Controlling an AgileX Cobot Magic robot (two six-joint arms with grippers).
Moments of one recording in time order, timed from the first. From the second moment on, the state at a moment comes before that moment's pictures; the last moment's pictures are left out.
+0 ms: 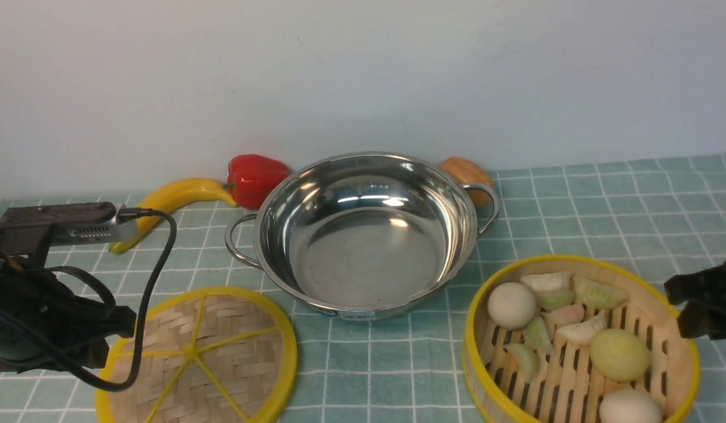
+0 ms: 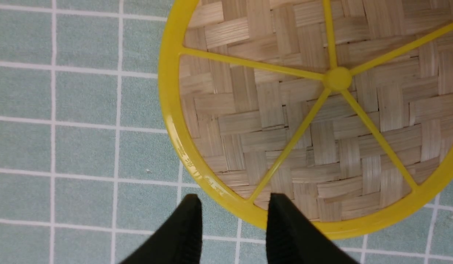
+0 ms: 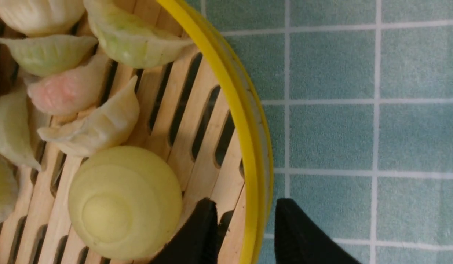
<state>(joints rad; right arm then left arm) -0.02 1.54 -0.89 0.24 0.84 -0.01 0.04 1.33 -0.87 0.01 0.93 -0.04</state>
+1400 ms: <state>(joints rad) -0.02 1.39 -1.10 0.22 1.24 -0.01 0.04 1.33 -0.87 0.01 0.93 -0.04</state>
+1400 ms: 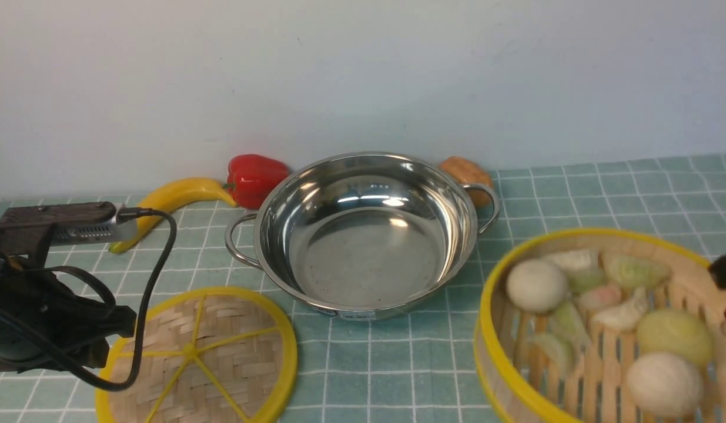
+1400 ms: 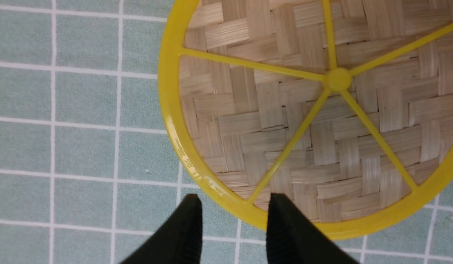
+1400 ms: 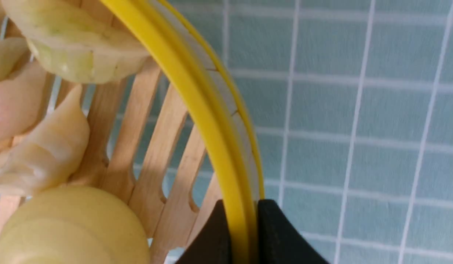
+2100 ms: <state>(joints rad) 0.37 2.18 -2.17 0.24 1.25 0.18 0.04 1.33 -0.87 0.01 0.91 -0.04</state>
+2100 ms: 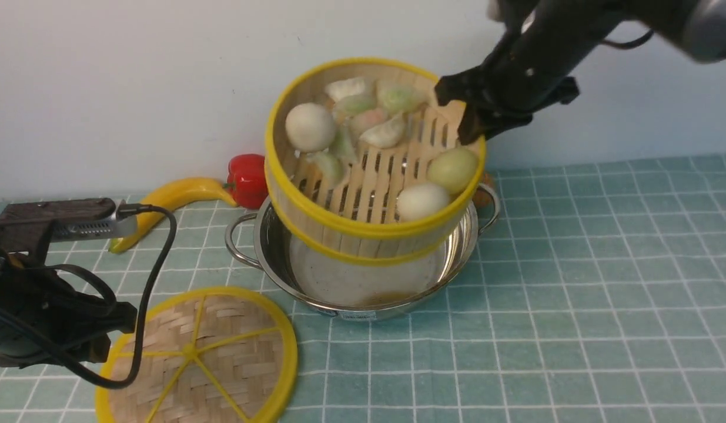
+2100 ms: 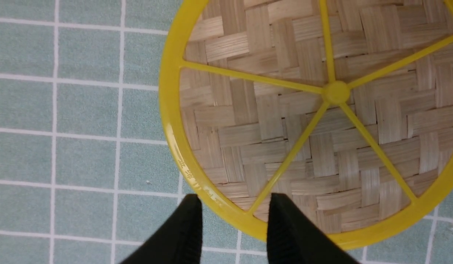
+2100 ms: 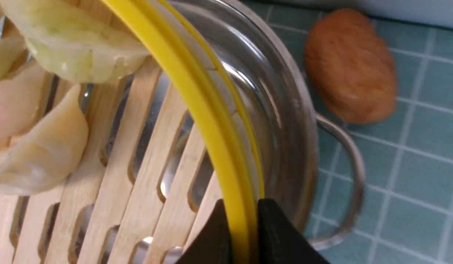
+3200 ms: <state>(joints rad) 0.39 2.47 -2.32 0.18 1.26 0.21 0.04 1.33 -0.87 0.00 0.85 -0.04</state>
